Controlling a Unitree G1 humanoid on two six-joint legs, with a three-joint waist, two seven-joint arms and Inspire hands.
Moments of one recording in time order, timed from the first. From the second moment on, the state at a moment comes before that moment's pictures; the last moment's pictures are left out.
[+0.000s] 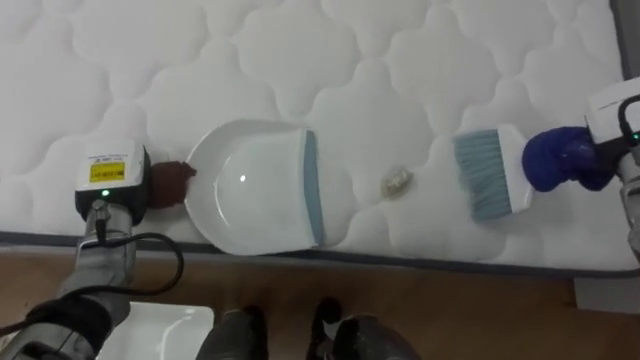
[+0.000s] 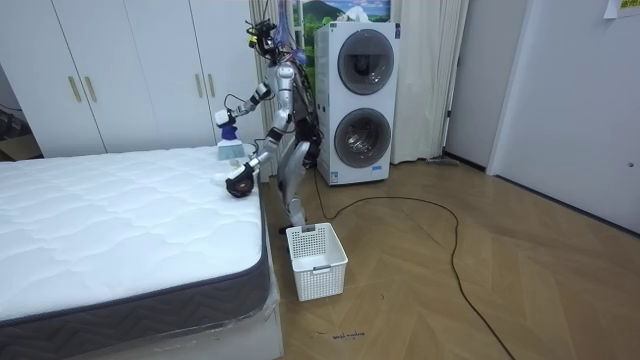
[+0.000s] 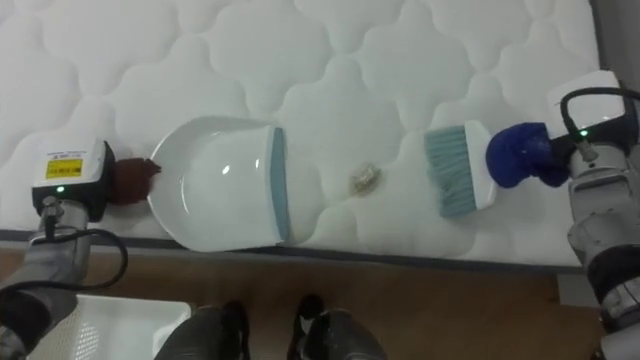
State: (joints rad) left arm -0.47 0.46 -0.43 1.01 0.85 0.21 0.53; right arm -0.56 -0.75 0.49 0.98 -1.29 0.29 -0.26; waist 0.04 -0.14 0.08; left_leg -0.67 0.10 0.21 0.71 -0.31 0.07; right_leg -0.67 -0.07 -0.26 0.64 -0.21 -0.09
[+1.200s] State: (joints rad) left arm -0.48 0.40 -0.44 1.00 0.86 0.24 0.50; right arm -0.49 -0.68 0.57 1.01 -1.20 0.32 -0.08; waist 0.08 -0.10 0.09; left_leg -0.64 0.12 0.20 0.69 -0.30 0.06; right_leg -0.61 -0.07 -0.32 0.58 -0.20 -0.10
